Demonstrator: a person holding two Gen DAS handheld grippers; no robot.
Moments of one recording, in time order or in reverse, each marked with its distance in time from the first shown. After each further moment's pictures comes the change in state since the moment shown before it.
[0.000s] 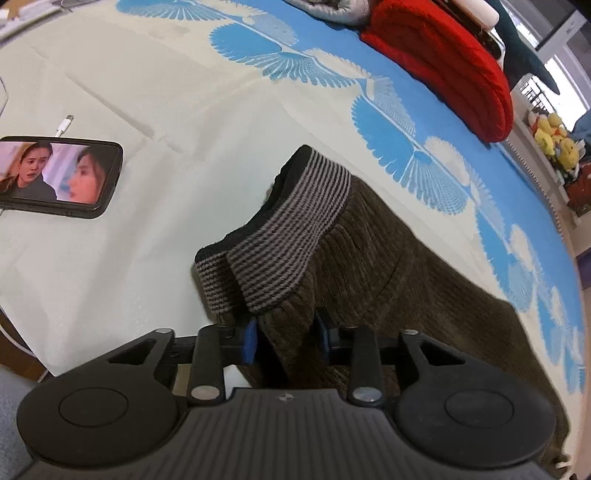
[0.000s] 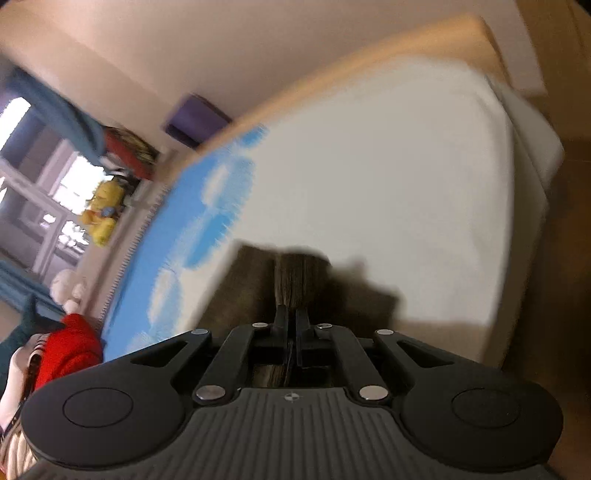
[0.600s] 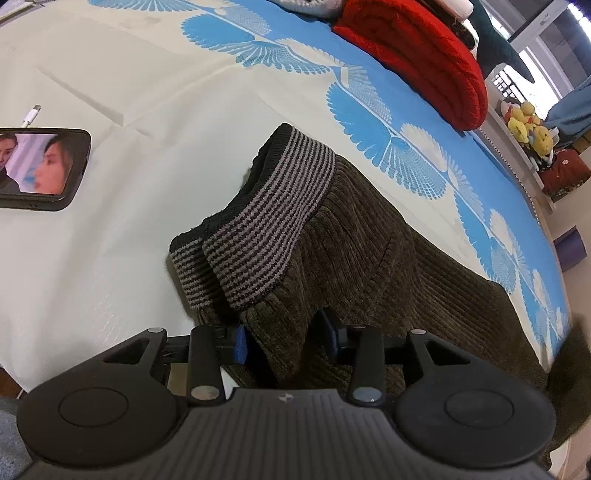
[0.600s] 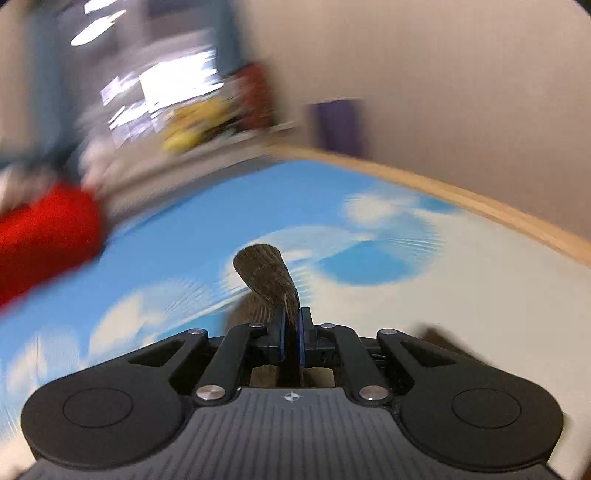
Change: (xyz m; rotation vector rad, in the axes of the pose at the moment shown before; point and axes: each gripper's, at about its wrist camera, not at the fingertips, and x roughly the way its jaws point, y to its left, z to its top) left arm 0.019 0.005 -0.014 0.061 -0.005 -0.083; right arm 0.046 0.236 -0.071 -0.575 -0.060 -0.056
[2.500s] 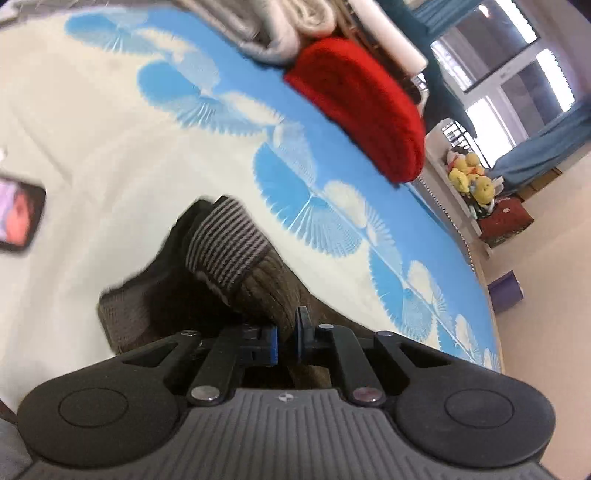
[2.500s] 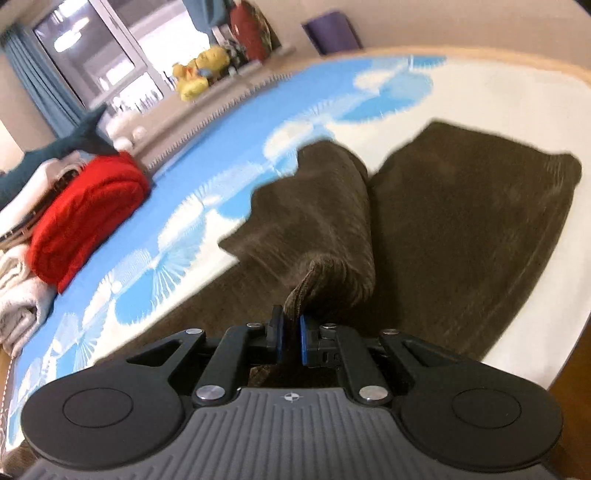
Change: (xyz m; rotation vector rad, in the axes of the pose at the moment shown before) left arm -0.057 -0.036 0.030 -0.066 -0.119 -0.205; right arm -0.092 0.032 -0.166 0.147 0.214 0.166
